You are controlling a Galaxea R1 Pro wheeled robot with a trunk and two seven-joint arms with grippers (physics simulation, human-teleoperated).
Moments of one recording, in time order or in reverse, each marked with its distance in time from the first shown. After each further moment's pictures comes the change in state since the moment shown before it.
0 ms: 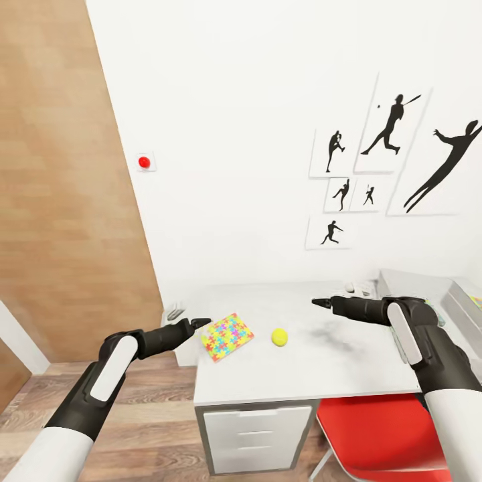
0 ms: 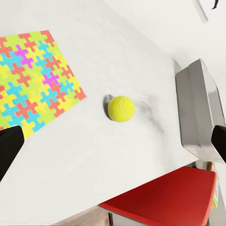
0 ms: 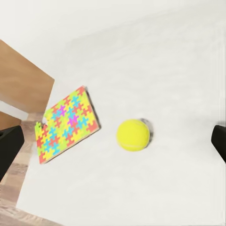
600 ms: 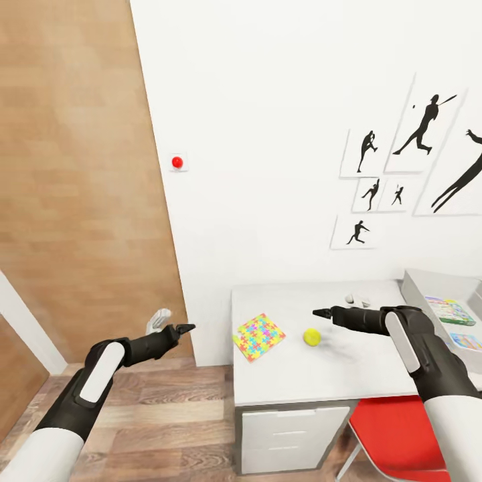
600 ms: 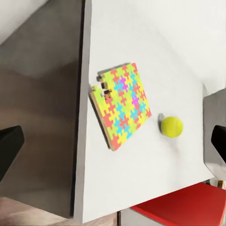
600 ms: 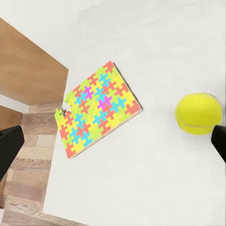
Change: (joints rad) left arm 0.001 0.026 0.099 0.116 -0.003 -0.001 -0.002; right arm 0.028 0.004 0.002 0.048 -0.004 0.000 -0.033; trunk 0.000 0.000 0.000
